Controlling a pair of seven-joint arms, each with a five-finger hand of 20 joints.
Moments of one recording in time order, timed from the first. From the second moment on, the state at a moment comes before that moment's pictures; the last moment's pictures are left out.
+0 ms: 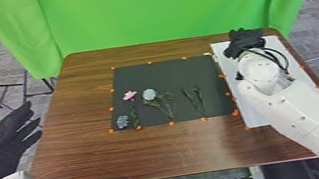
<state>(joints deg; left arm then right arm) 141.9 -60.9 -119.9 -127.9 46.6 -0.5 1.9 -61.7 -58.3 56.2 -80.4 -143.4 -6.9 34.1</state>
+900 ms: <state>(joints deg) 142.0 -60.8 -120.3 -127.8 46.6 -0.6 2.0 -71.2 -53.0 62.7 -80.9 -143.5 -5.7 33.8</state>
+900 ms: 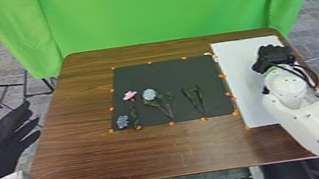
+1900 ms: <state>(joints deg) 141.9 -60.8 -120.2 -127.8 46.6 -0.5 2.0 -72.9 -54.3 61.8 -93.5 -143.3 2.0 25.7</state>
